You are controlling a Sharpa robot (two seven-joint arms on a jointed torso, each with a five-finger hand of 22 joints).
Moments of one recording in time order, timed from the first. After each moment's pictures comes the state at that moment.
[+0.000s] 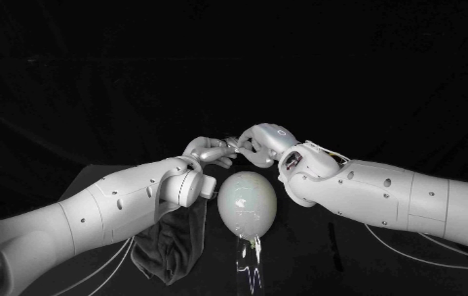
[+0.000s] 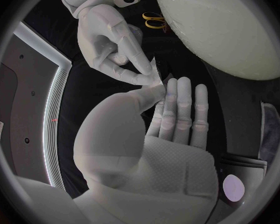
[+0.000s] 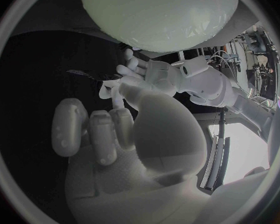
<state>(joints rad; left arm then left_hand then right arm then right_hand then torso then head) 1.23 -0.50 0.00 1.19 -0.26 -0.45 0.07 1.29 -0.07 0.79 -0.07 0.05 0.95 0.14 0.46 0.31 1.26 0.09 0.19 0.08 0.96 0.04 0.86 0.45 0.16 0.61 0.23 0.96 0.60 1.38 -0.55 -0.18 1.34 -1.47 -0.59 -0.20 1.31 -0.09 0.57 0.08 0.05 0.93 0.15 0.21 0.39 1.47 0.06 1.46 1.31 1.46 -0.01 1.57 1.31 0.08 1.41 0.09 1.31 1.31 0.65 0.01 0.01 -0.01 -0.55</state>
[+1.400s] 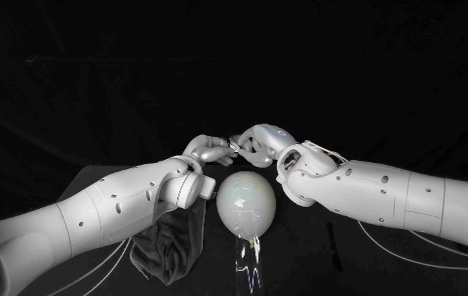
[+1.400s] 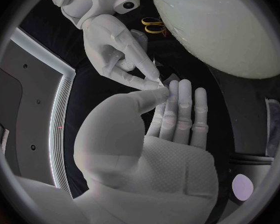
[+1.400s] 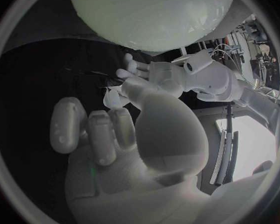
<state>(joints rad) 1.23 -0.51 0.00 1.20 -0.34 -0.45 0.09 1.26 -0.06 0.88 -0.11 0.05 0.94 0.15 0.47 0.31 1.20 0.11 0.17 0.07 0.87 0.06 0.87 0.44 0.16 0.51 0.25 1.00 0.65 1.38 -0.54 -0.18 1.33 -1.38 -0.57 -0.22 1.29 -0.12 0.56 0.10 0.05 0.88 0.18 0.15 0.35 1.47 0.09 1.45 1.31 1.47 0.01 1.57 1.31 0.08 1.40 0.12 1.28 1.31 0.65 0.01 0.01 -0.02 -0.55</state>
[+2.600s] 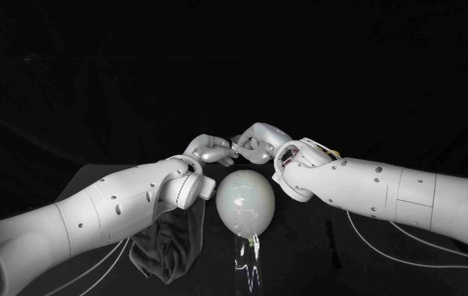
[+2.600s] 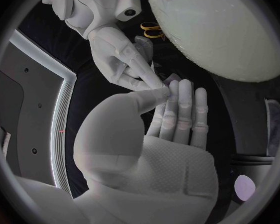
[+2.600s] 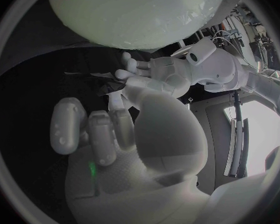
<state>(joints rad) 1.23 -0.51 0.00 1.21 -0.38 -0.43 0.08 1.26 -0.07 0.89 -0.12 0.05 0.94 0.15 0.50 0.31 1.20 0.11 0.17 0.07 0.87 0.06 0.87 0.44 0.15 0.51 0.26 1.01 0.65 1.38 -0.51 -0.17 1.29 -1.21 -0.54 -0.19 1.29 -0.06 0.58 0.13 0.05 1.03 0.13 0.20 0.35 1.47 0.05 1.46 1.31 1.47 -0.01 1.57 1.31 0.08 1.41 0.11 1.30 1.31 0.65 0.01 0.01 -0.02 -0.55</state>
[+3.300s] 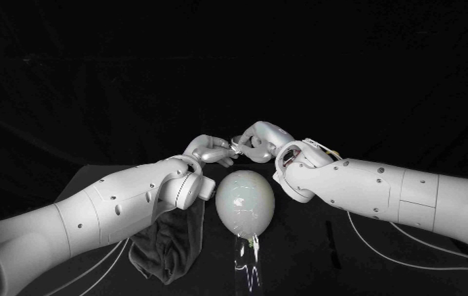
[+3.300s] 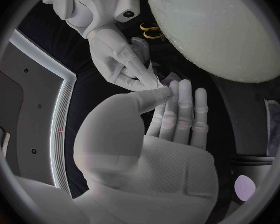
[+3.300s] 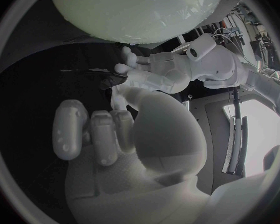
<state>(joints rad) 1.23 -0.50 0.00 1.21 -0.39 -0.43 0.07 1.26 -0.07 0.89 -0.12 0.05 0.94 0.15 0.50 0.38 1.20 0.11 0.17 0.07 0.87 0.06 0.87 0.44 0.15 0.51 0.26 1.01 0.65 1.38 -0.53 -0.17 1.30 -1.20 -0.59 -0.18 1.33 -0.07 0.59 0.08 0.05 1.06 0.11 0.29 0.35 1.46 0.01 1.52 1.31 1.47 -0.04 1.57 1.31 0.08 1.43 0.07 1.34 1.31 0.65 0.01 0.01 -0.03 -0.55</state>
